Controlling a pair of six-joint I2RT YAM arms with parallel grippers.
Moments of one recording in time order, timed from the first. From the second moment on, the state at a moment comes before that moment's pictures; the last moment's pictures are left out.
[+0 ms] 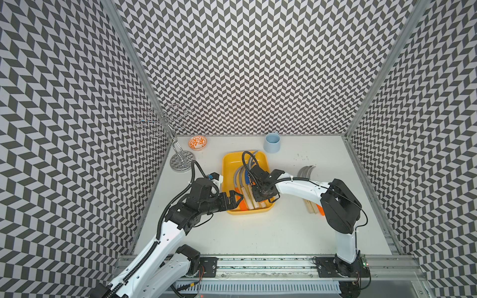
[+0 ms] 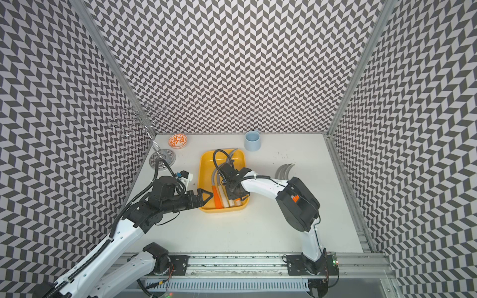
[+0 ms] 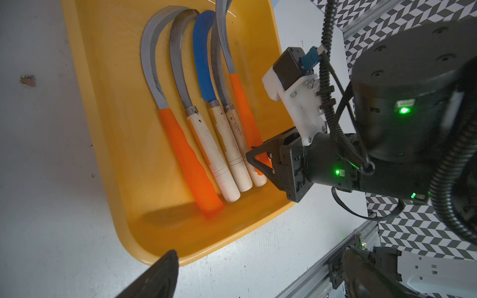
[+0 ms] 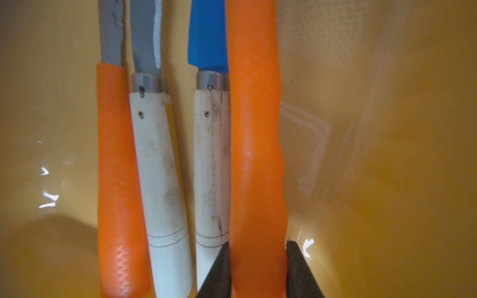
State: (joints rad) left arm -0.45 0.83 0.70 -0.57 0.36 -0.65; right arm 0.86 1.98 1.45 -0.74 0.07 0.50
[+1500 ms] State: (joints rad) left arm -0.44 0.87 0.70 -0.56 0.42 -0.66; right arm 0.80 1.84 1.54 -0.91 0.09 0.51
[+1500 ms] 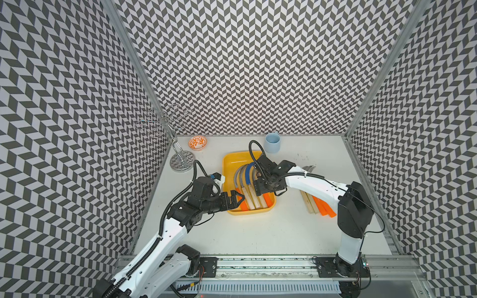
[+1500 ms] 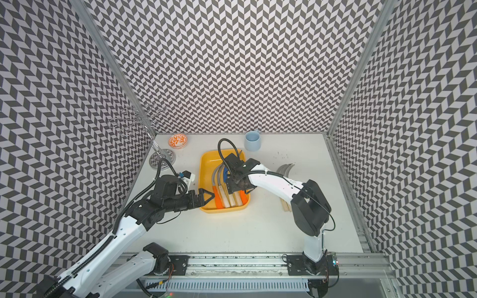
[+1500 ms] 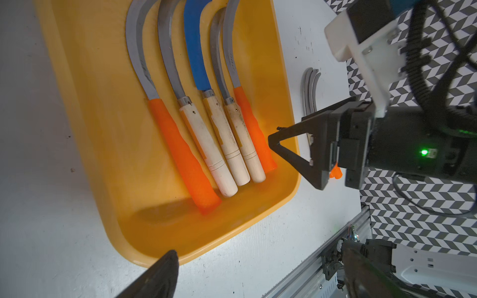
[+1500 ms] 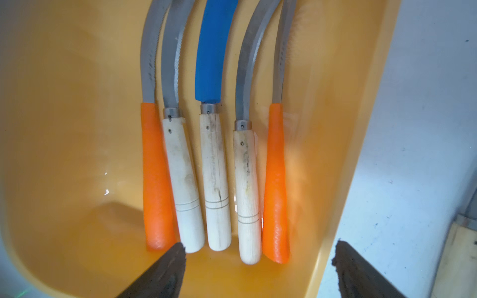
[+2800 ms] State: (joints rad) left arm -0.82 1.06 0.75 -0.37 0.34 -0.81; right arm 0.50 1.42 0.89 -0.81 0.05 0.56
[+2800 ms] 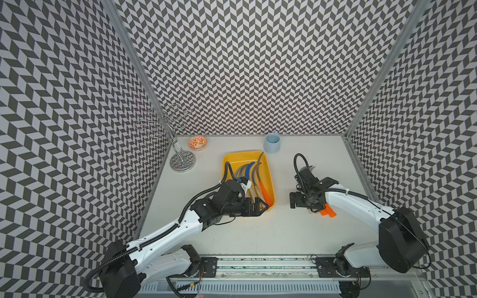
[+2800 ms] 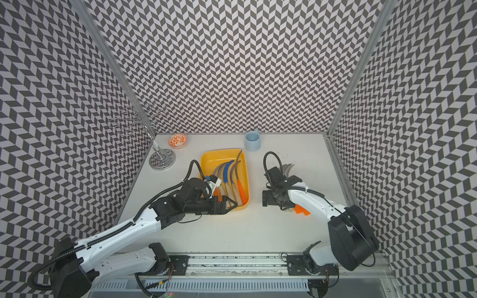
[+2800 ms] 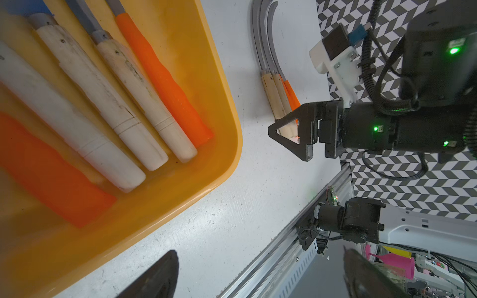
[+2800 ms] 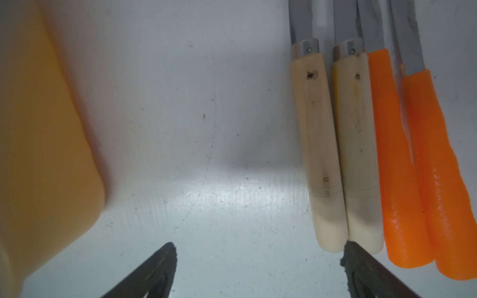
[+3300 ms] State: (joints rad) left arm -0.82 1.06 0.75 -0.37 0.33 -0.80; right arm 0.48 1.50 0.87 -0.74 0.07 0.56
